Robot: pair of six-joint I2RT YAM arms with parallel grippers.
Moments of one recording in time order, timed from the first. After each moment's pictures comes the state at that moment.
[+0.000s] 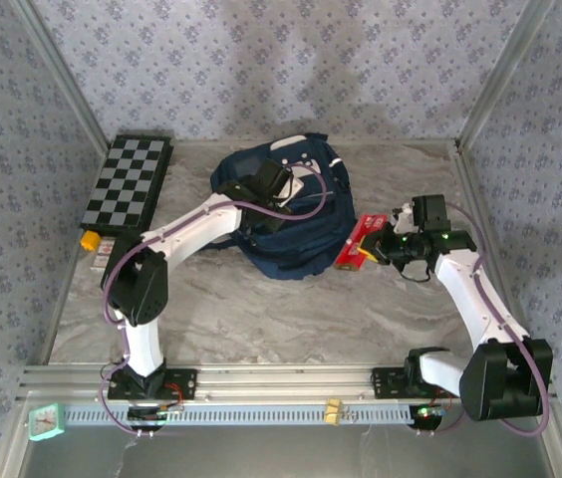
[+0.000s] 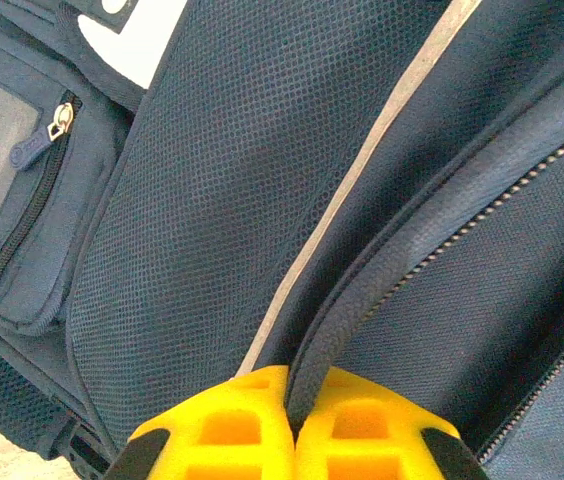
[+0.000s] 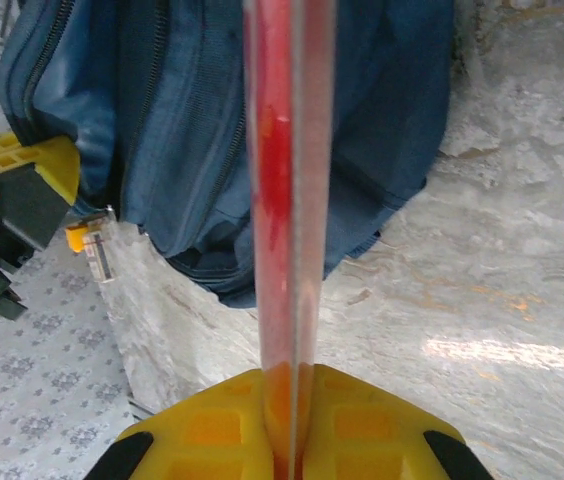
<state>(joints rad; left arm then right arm) -0.72 1.86 1.57 -0.66 -0.17 0.09 0.08 1.17 0.89 -0.71 -0.65 0.69</state>
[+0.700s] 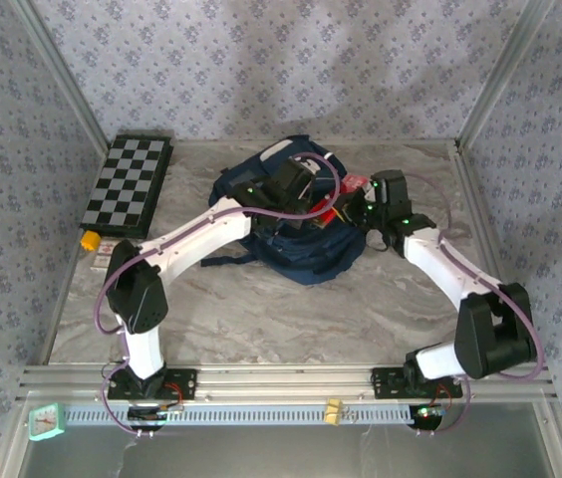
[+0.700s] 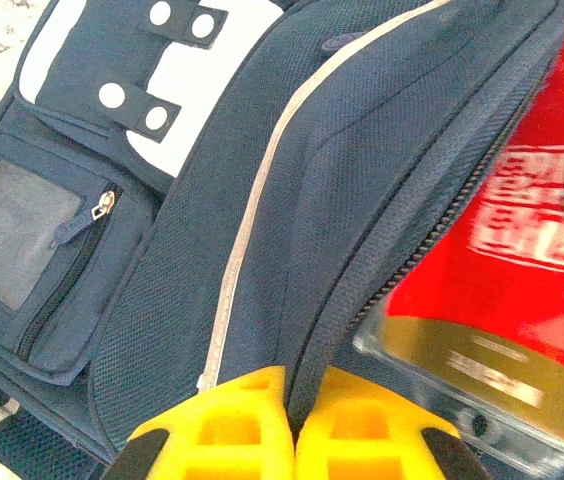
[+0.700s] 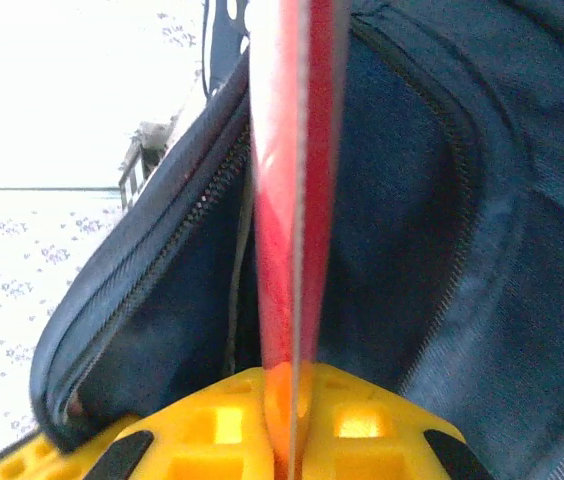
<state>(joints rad) -0.85 1.83 1.69 -0.71 -0.29 -0.23 0.32 1.42 0.96 -0.11 -0.34 1.09</state>
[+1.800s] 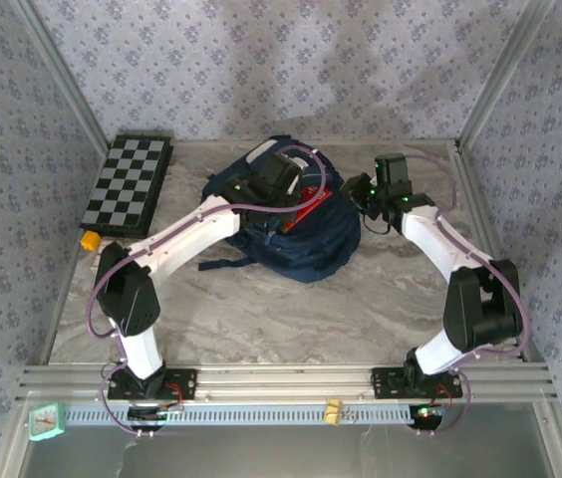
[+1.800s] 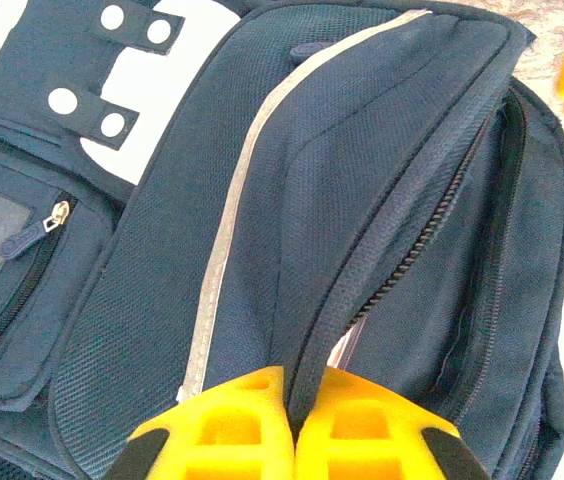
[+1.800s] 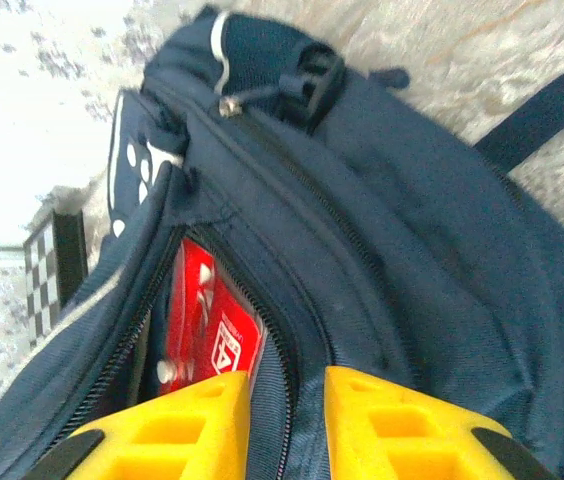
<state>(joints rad) -0.80 1.78 1.65 -0.68 -0.19 -0.29 0.25 1.57 1.16 -0.29 -0.24 0.89</state>
